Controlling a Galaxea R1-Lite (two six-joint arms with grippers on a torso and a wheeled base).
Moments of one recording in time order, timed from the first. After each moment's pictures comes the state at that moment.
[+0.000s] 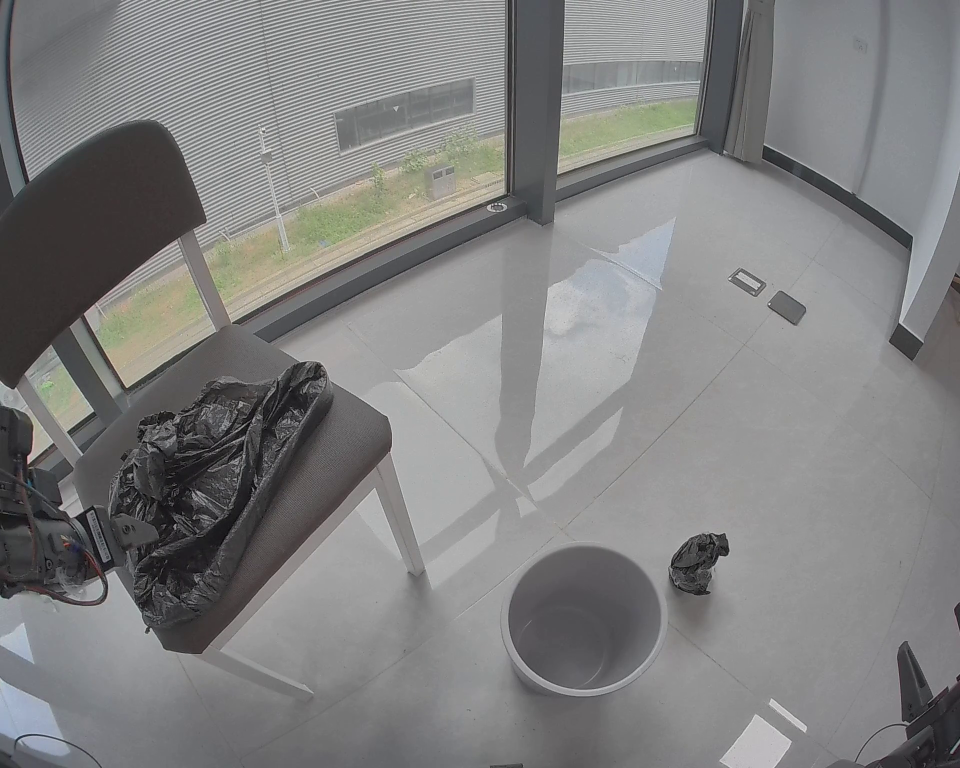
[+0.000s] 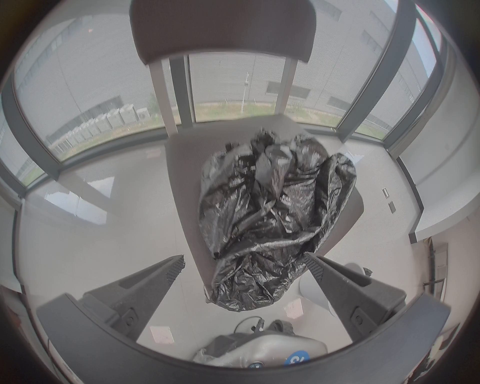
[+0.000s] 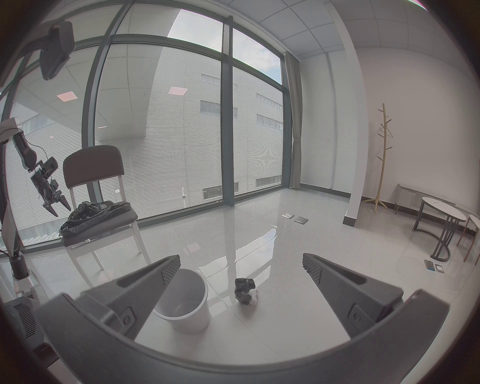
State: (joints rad) left arm 0.14 1.27 -0.63 0.18 -0.04 -0.39; right arm 0.00 0.02 -0.02 0.00 -0.01 0.00
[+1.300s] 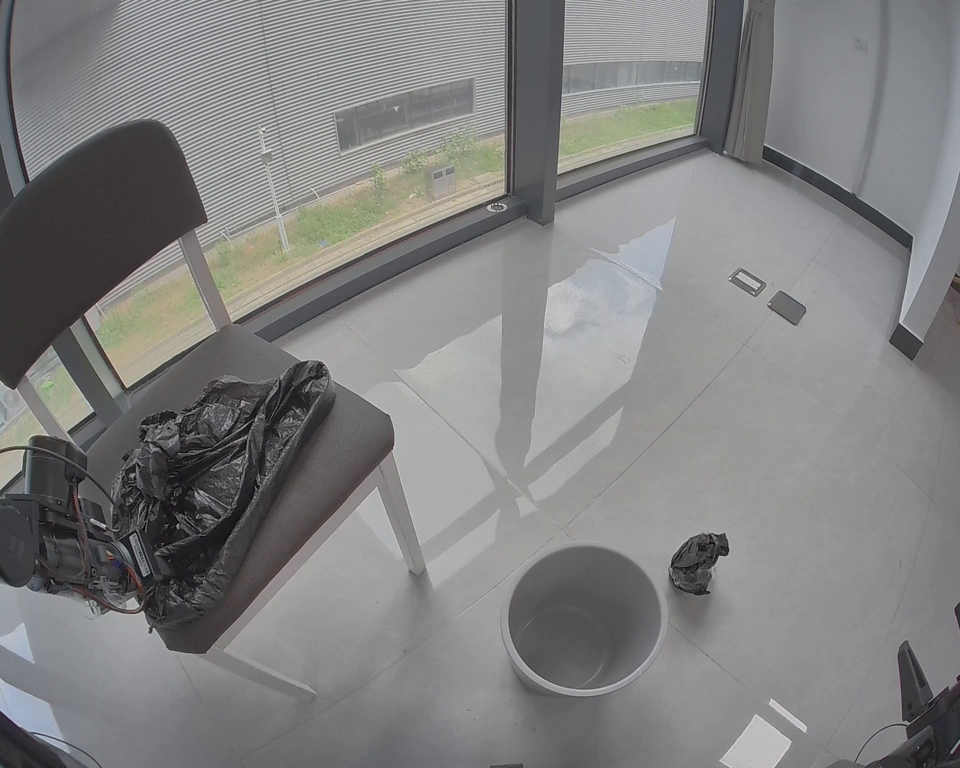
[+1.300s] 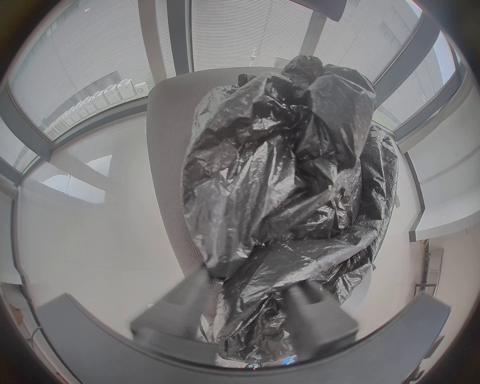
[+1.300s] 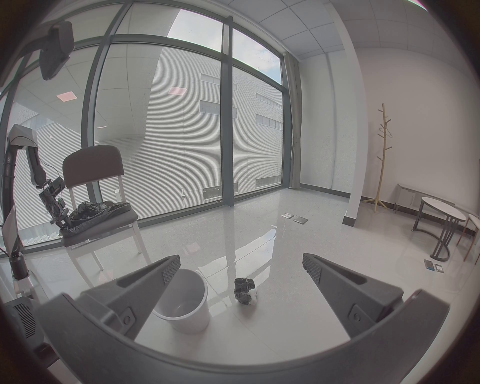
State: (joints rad) left arm 0.19 1.54 -0.56 -0.03 -0.14 -0.38; right arm 0.00 0.02 -0.02 0.00 -0.01 0.00
